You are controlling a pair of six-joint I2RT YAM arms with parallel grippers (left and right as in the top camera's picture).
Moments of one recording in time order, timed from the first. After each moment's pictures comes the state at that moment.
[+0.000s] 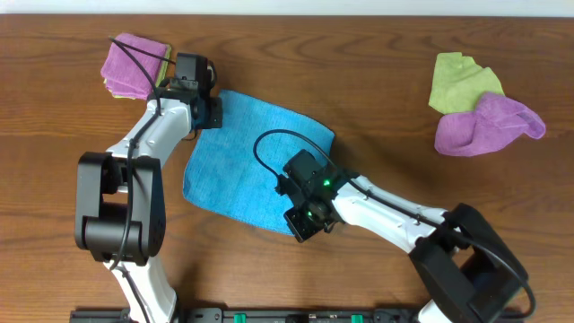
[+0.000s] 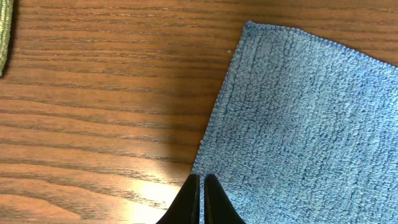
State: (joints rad) left arm -0.12 1.98 1.33 -0.49 -0.04 -0.12; right arm 0.75 1.76 0.94 -0.61 -0.32 0.19
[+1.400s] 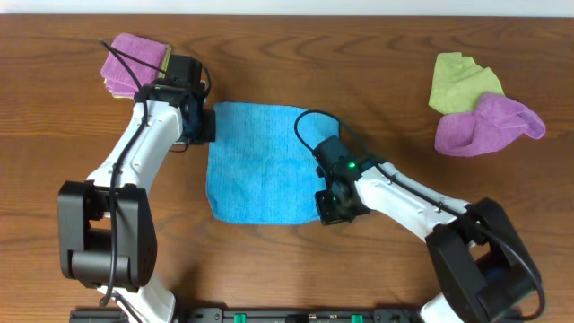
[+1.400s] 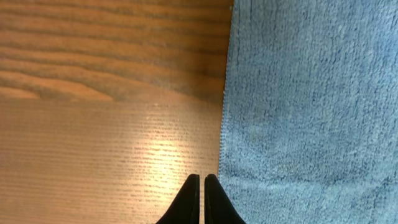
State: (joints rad) left arm -0.12 1.83 1.34 -0.82 -0.03 -0.13; right arm 0.57 1.75 0.94 -0.74 -0.12 0.36
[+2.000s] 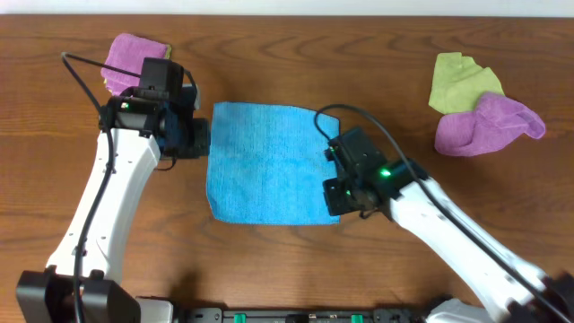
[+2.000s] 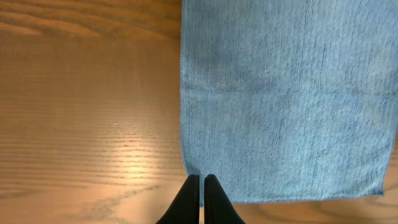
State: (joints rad) left arm -0.12 1.53 1.32 -1.07 0.12 -0.16; right arm 0.57 1.41 1.00 -0.88 -0.09 0.36
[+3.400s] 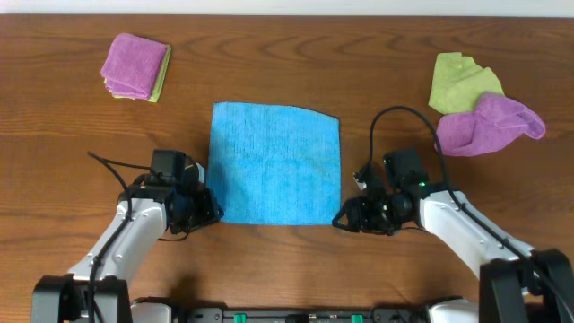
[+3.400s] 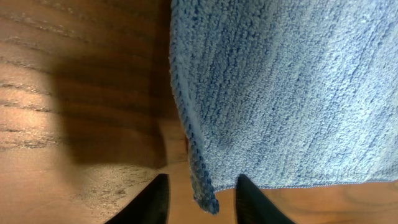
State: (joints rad) left arm -0.07 1.40 0.60 -0.60 0.38 -0.36; right arm 0.23 1.50 0.64 -0.59 -0.63 0.23
